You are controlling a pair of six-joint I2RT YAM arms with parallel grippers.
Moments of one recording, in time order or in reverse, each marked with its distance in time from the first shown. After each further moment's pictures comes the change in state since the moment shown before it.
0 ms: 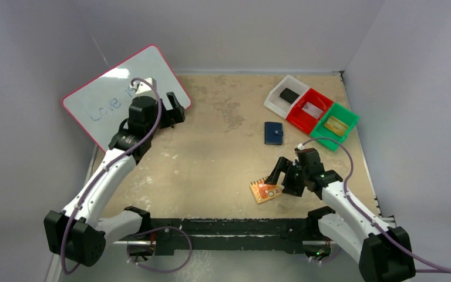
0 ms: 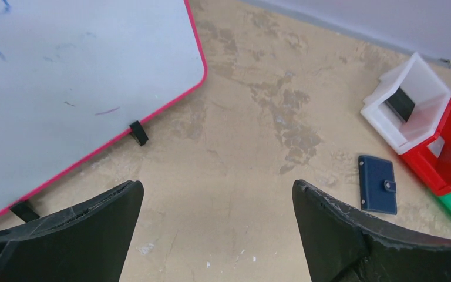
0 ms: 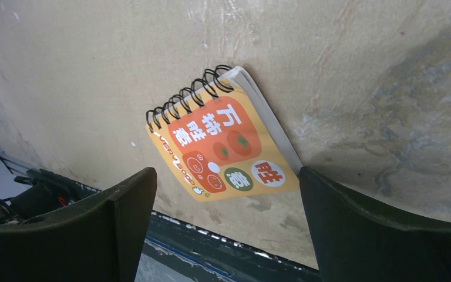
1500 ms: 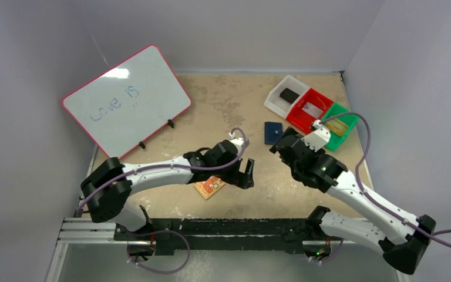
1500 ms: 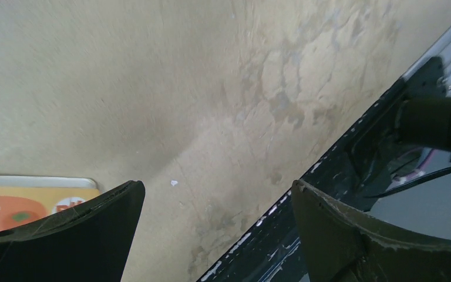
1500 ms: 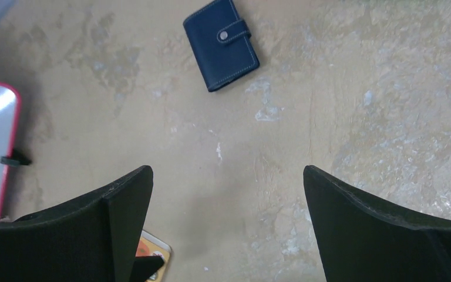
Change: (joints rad) left arm -0.676 0.346 -0.075 0.091 0.255 -0.169; right arm 0.513 0.073 0.504 -0.322 1.044 0.451
